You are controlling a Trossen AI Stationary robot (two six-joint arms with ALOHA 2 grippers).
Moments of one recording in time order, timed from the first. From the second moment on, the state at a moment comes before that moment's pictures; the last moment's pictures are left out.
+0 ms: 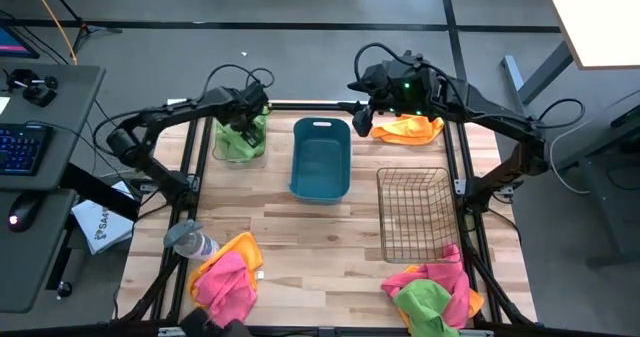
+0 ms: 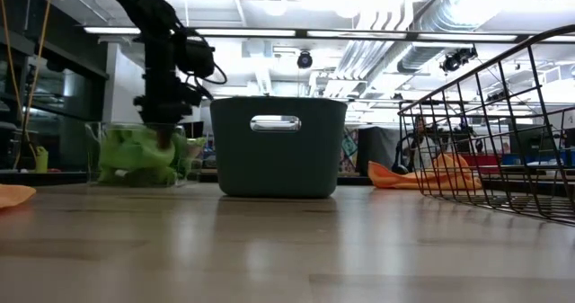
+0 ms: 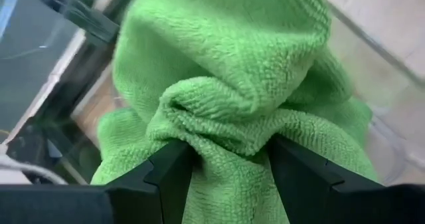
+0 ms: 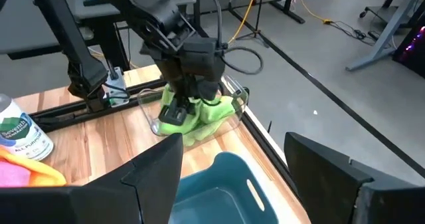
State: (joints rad) left arm 0.76 1.56 1.05 -0.88 -0.29 0.04; right arm -0.25 1.50 1.78 -0.71 0.16 0.05
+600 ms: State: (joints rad) left arm 0.83 1.74 0.98 -0.81 -0.22 0.24; right arm -0.25 1.50 1.78 -0.71 0.15 0.10
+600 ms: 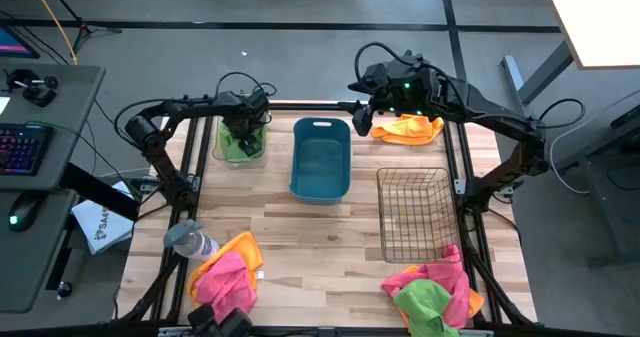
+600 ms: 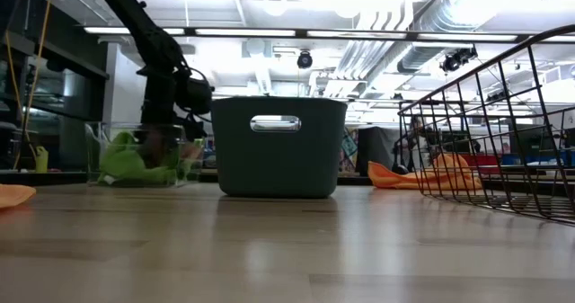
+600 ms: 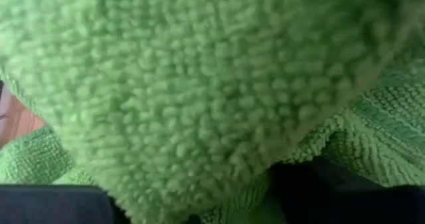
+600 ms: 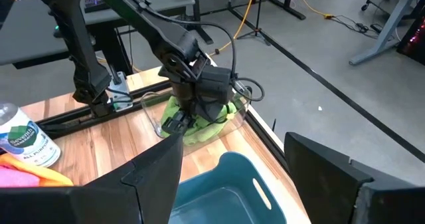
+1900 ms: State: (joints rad) left arm 0.53 1.18 1.30 -0.83 0.32 -0.15; right arm 0.06 1.50 1.78 -1.39 -0.25 0.48
